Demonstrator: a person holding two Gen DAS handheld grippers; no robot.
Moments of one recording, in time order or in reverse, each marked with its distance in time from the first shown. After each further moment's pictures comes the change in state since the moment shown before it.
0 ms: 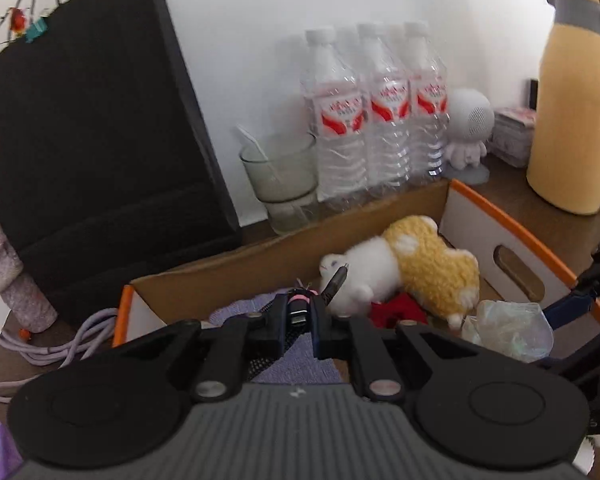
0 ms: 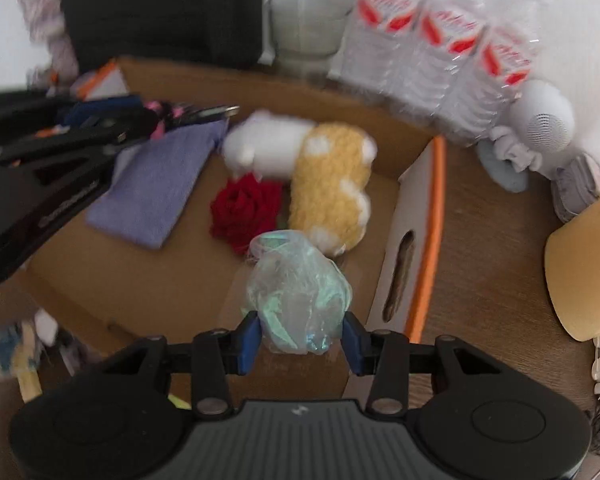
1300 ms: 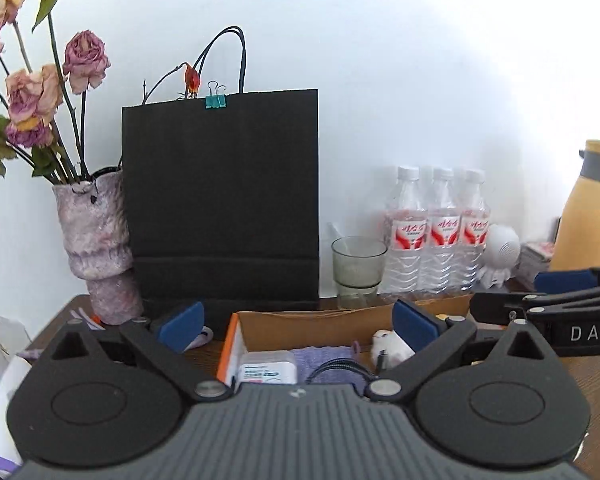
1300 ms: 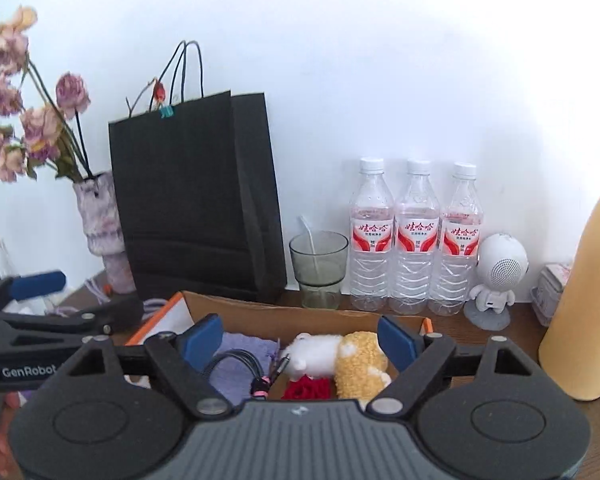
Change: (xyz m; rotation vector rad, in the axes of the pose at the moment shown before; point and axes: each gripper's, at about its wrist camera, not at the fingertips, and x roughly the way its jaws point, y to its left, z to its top) left arm -0.125 0.047 -0.026 -0.291 -0.316 0.123; right arm -0.103 0.007 -0.060 0.216 -0.797 0.084
